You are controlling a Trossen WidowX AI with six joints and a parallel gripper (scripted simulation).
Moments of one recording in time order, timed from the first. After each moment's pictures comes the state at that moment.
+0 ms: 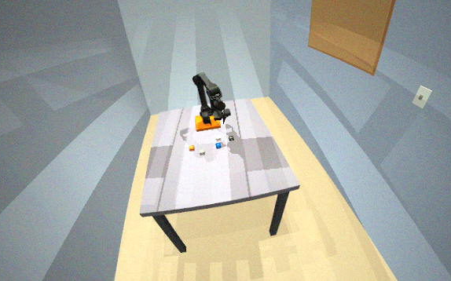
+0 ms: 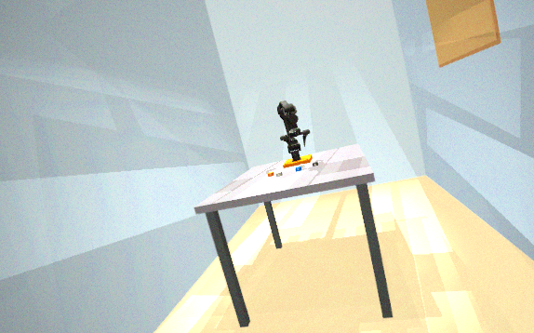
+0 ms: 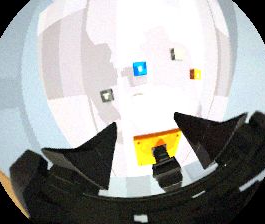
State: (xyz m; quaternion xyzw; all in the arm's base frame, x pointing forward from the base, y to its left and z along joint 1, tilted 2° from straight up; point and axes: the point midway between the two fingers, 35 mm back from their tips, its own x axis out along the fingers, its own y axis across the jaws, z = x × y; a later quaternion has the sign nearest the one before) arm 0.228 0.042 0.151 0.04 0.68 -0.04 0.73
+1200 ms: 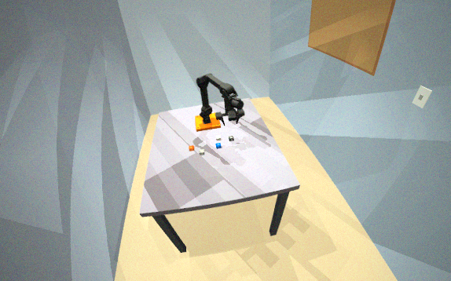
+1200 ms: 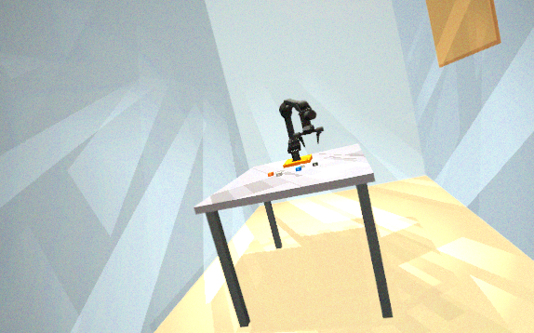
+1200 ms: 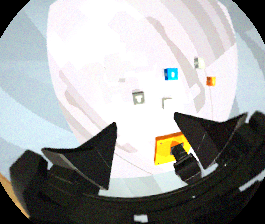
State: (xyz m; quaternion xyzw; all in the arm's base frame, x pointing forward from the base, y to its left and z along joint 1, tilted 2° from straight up) arm 0.259 0.127 0.150 0.04 0.68 -0.04 0.73
